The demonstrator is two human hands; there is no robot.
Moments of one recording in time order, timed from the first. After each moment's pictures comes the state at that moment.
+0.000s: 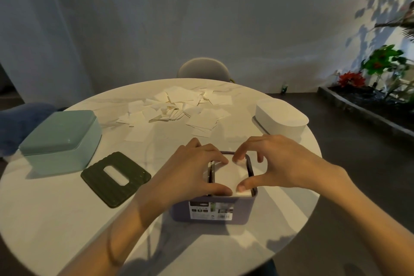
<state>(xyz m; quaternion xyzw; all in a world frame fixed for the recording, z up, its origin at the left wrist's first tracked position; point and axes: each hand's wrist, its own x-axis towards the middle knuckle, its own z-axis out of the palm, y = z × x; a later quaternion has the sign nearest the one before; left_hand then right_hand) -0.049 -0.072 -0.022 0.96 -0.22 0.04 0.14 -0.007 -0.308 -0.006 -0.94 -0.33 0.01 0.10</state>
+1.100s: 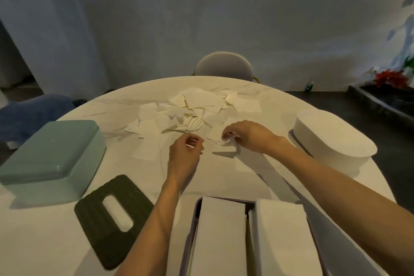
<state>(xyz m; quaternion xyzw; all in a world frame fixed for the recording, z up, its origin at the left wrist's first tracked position) 0.147 0.004 -0.132 0.80 0.08 0.21 0.56 0.261 -0.198 -0.090 -0.92 -0.37 -0.04 0.09</state>
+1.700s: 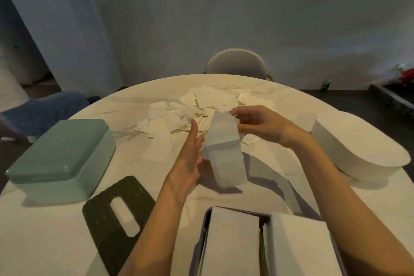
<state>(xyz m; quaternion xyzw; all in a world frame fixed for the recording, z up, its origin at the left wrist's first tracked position) 0.149 0.001 -0.106 0.46 0.11 -0.07 0.88 0.228 -0.190 -0.033 -0.82 -0.35 0.11 0.44</state>
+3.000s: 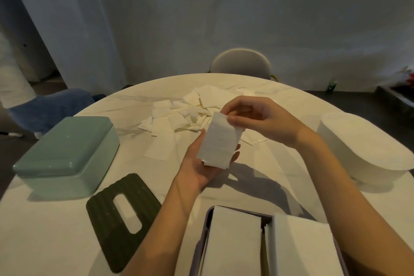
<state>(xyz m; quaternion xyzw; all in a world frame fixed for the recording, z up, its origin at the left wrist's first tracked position) 0.143 -0.009 -0.106 0.35 0.15 -0.08 0.92 0.199 -0.180 -0.007 -0.77 -0.42 0.07 0.47</state>
